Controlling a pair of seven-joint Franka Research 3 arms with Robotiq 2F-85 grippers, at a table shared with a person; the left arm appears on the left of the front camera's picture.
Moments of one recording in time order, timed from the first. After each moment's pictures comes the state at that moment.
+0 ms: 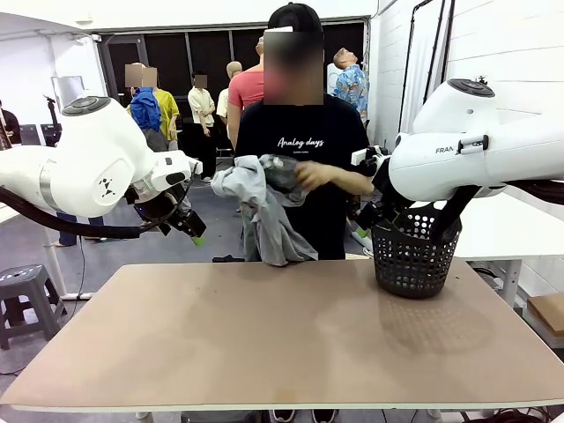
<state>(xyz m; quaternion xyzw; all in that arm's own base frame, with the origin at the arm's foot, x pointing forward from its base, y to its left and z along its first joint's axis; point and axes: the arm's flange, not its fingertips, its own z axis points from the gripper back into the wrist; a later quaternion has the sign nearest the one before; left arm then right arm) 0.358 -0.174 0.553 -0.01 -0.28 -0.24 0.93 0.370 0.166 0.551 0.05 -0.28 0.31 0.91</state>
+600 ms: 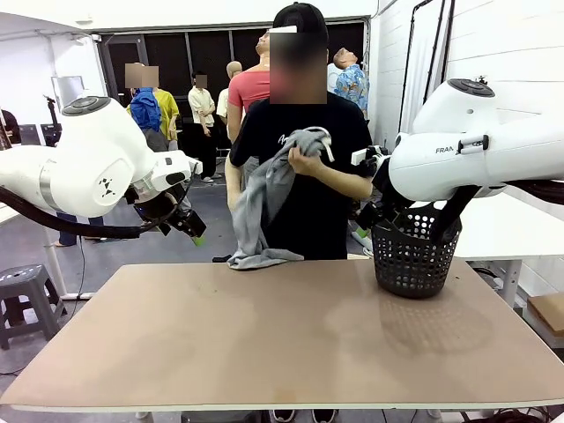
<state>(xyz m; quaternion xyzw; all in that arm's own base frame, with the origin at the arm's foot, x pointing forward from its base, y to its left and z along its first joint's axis) 0.358 -0.174 0.553 -0.01 -0.28 -0.24 0.93 0.370 0.166 0.551 0.05 -0.28 0.31 0.91</state>
